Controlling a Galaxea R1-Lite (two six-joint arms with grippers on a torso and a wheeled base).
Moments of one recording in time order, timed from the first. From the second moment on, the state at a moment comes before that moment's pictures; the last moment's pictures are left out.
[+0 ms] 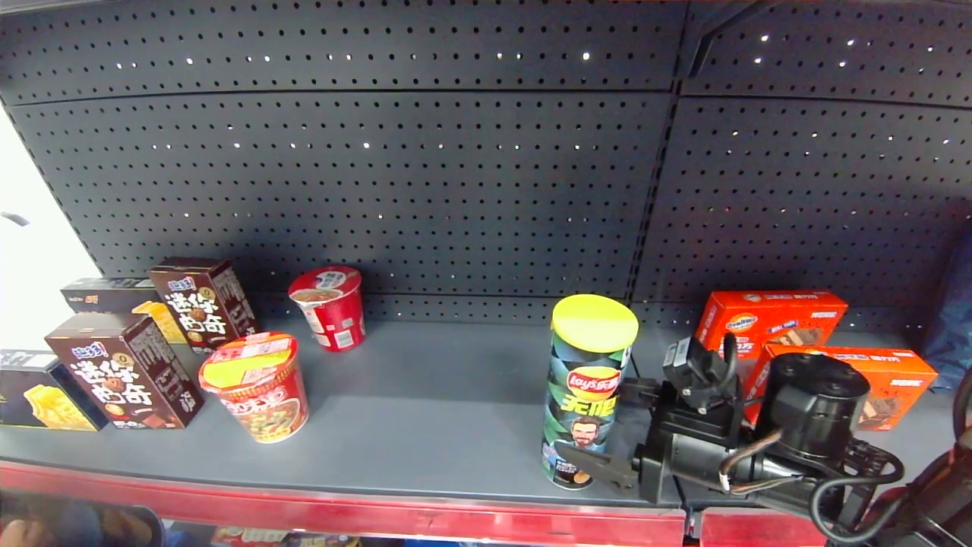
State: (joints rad) left arm -0.11 0.22 -0.29 0.04 -0.06 -0.08; right arm 0.57 1.88 -0.38 -1.39 0.48 -0.07
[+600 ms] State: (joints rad) left arm -0.14 0.54 -0.53 0.01 -0.20 -0.03; right arm 0.49 1.52 -0.22 -1.16 0.47 -0.11
